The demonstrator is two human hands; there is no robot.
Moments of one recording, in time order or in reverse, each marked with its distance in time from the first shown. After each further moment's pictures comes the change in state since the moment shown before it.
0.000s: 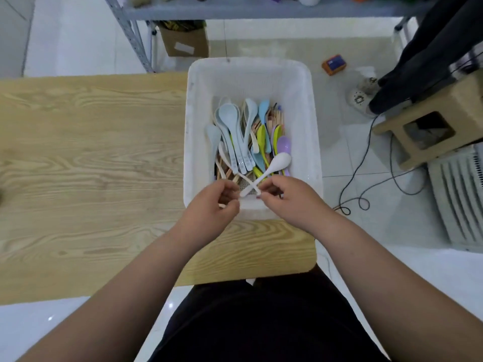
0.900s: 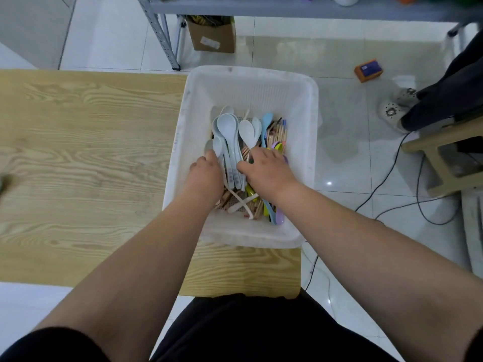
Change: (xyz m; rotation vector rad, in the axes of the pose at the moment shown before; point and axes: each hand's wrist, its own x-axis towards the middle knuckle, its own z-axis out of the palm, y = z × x) left_hand 0.135 -0.001 0.031 0.731 0.233 -0.233; right_hand 0.133 0.015 -0.019 -0.843 0.009 -0.494
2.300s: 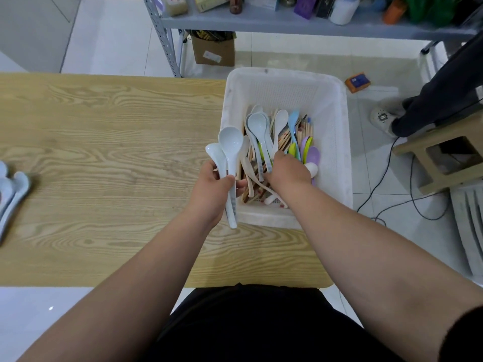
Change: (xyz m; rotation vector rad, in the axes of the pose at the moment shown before) left_hand -0.073 -0.086 -0.041 -1.502 -0.151 -0.223; right_hand 0.021 -0.071 0.014 0.159 -0.106 0.650
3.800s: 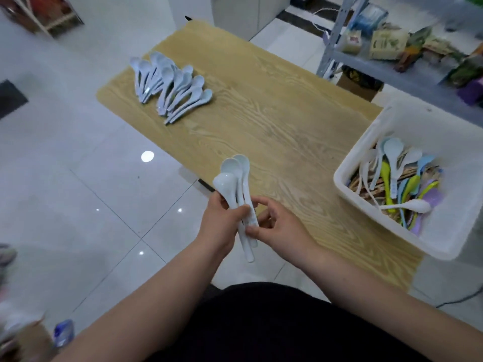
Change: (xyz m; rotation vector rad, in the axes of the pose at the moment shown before) left_hand -0.239 -0.099 -0.151 -0.334 0.530 0.134; right_hand -0.282 -0.123 0.070 0.700 -0.573 -0.690
